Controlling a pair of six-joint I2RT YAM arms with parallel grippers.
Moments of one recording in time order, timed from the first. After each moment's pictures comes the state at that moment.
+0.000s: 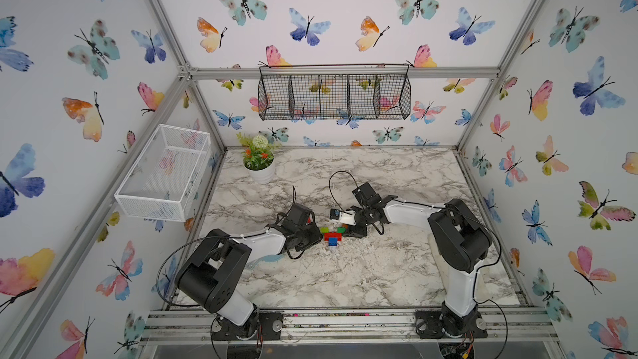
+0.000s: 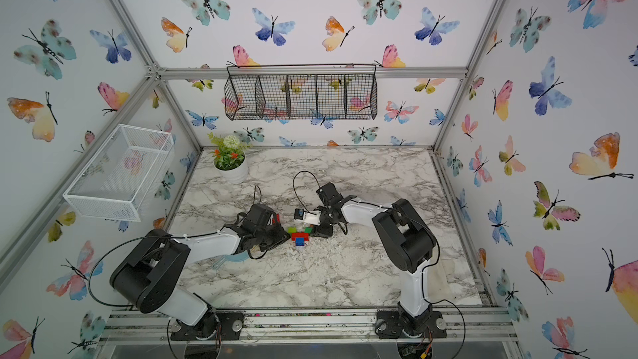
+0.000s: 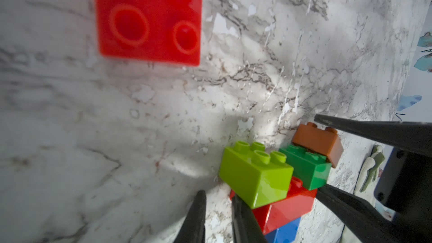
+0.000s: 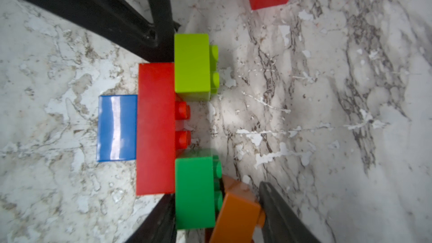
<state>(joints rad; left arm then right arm) -0.56 1.56 0.64 -0.04 0.23 -0.93 0.69 1.94 1.17 -0.34 -0.39 -0.84</state>
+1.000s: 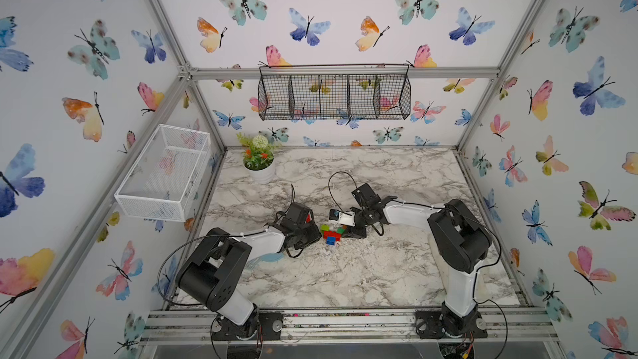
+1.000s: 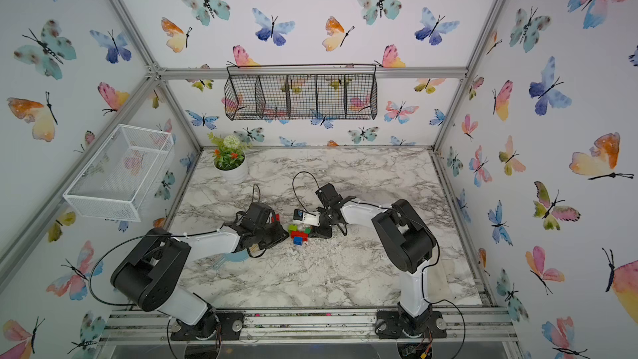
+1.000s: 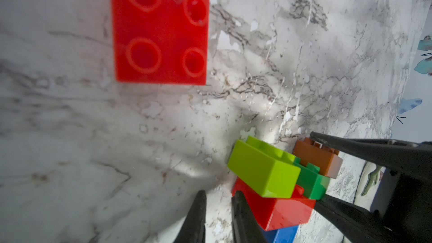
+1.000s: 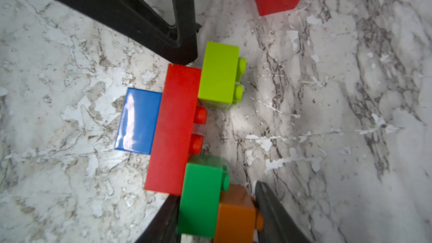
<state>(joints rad) -0.54 1.56 0.65 -0.04 0.23 -0.91 0.69 1.94 1.17 -0.34 -0.41 -0.81</state>
